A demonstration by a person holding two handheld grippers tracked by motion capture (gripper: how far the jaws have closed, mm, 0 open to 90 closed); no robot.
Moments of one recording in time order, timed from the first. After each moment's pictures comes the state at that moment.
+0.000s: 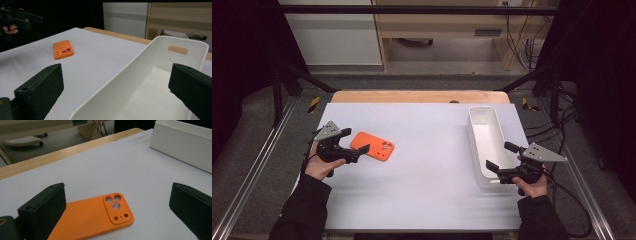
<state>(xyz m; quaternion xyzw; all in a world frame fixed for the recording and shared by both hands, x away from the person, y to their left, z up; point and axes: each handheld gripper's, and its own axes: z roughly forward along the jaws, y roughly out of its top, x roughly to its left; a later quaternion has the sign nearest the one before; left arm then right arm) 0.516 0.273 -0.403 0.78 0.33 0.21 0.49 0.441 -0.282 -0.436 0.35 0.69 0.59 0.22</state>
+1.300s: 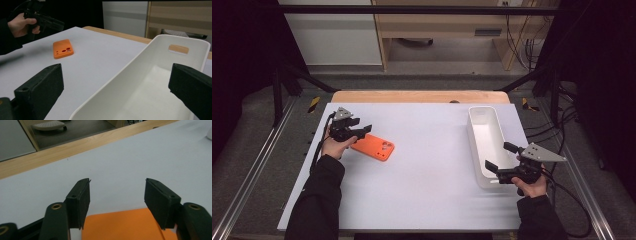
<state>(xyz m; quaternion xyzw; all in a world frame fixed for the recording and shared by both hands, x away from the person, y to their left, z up) 0.593 0.268 -0.428 0.78 0.40 0.25 0.42 0.441 -0.280 -0.437 0.35 0.70 0.59 0.22</state>
